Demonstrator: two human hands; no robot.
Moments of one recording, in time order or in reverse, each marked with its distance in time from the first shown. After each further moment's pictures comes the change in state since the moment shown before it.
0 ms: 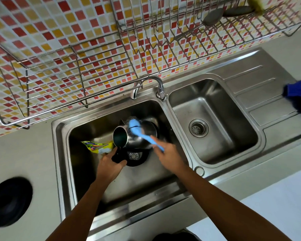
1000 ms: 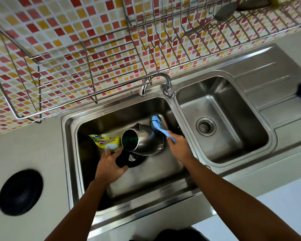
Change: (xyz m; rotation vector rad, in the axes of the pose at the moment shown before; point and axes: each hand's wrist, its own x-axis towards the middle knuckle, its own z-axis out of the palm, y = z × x) left_hand 0.004 -0.043 -0.007 0.351 0.061 0.255; right_hand 0.027 0.023 -0.002 -0.006 0.038 0.216
